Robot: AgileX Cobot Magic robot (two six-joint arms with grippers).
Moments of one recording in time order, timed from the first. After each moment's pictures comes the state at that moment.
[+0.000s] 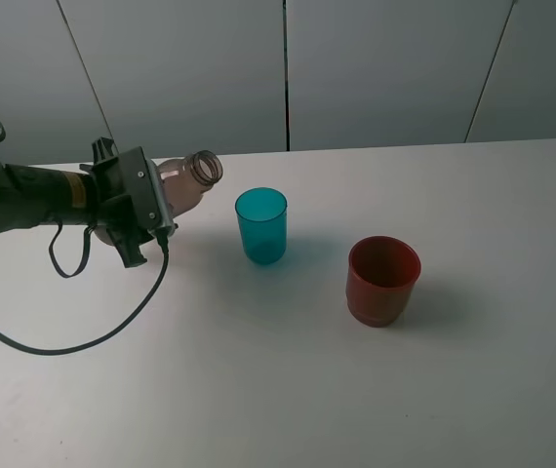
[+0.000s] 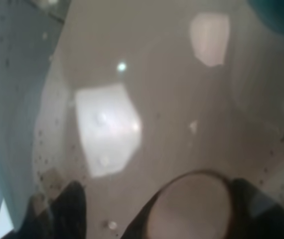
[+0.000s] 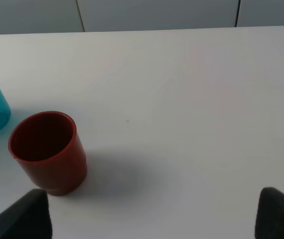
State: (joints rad) left arm -0.23 1.86 -0.77 0.68 -0.39 0.43; right arm 0.03 -0.01 -0.50 0.09 1.10 0.00
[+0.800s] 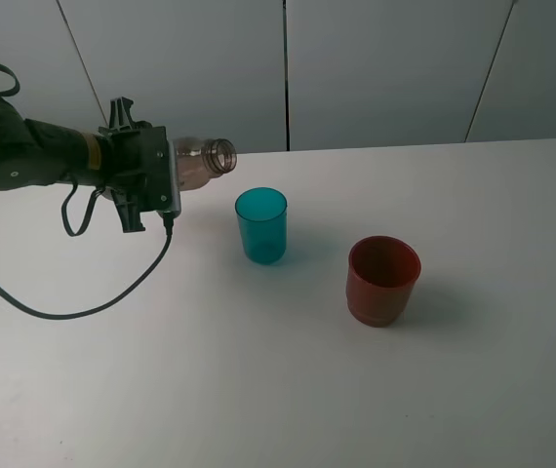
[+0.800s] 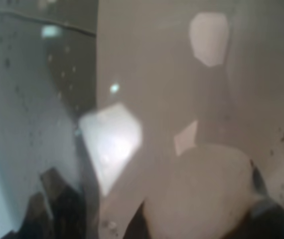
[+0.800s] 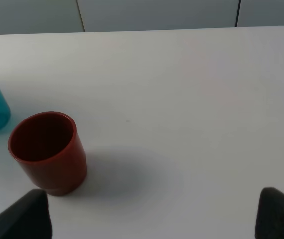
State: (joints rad) left arm -0.27 1.86 -0.95 0.75 -0.23 0.56; right arm 0.03 -0.01 -0.50 0.09 1.10 0.00
